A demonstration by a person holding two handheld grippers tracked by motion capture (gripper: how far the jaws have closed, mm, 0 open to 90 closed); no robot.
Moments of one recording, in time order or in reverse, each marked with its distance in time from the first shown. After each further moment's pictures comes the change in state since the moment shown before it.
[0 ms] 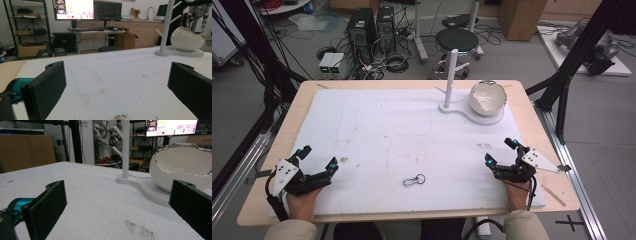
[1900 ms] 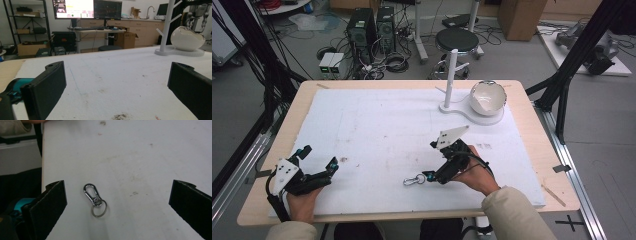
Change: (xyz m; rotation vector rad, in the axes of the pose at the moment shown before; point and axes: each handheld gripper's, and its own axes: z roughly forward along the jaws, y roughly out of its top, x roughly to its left) left arm 0.000 0.000 0.000 0.009 -0.001 -0.001; right arm 0.135 0.077 0.131 0.648 0.608 -0.279
